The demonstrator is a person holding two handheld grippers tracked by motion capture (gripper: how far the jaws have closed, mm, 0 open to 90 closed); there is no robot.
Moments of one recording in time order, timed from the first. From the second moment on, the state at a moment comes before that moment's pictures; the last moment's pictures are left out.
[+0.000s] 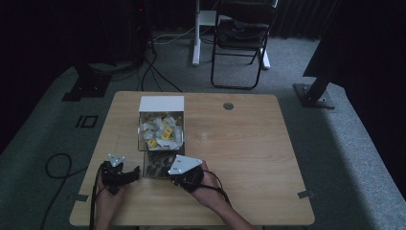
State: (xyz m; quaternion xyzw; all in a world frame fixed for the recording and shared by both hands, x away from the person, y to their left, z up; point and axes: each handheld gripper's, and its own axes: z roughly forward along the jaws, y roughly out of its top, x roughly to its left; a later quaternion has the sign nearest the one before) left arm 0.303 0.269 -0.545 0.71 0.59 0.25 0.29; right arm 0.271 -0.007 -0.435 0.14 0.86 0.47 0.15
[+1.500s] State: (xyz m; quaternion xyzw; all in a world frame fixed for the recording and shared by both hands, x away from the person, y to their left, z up) left arm 0.303 0.269 -0.545 0.71 0.59 0.25 0.29; right arm 0.266 -0.052 -0.417 0.17 0.84 0.48 0.18
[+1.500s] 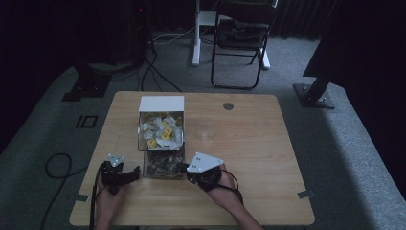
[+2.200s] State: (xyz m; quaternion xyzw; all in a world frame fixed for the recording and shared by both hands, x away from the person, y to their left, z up) left arm 0.303 0.269 -0.545 0.71 0.59 0.25 0.29; right arm 0.273 -0.068 -0.415 0.19 0.84 0.48 0.19
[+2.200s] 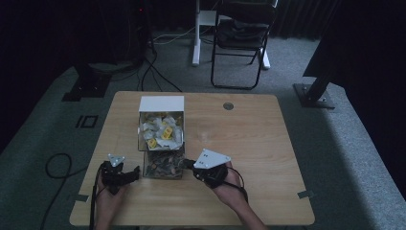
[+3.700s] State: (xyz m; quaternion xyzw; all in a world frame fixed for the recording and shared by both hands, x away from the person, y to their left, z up) left arm 0.303 0.269 -0.545 0.71 0.59 0.25 0.29; right arm 0.302 -0.083 -0.415 0.23 0.83 0.47 0.21
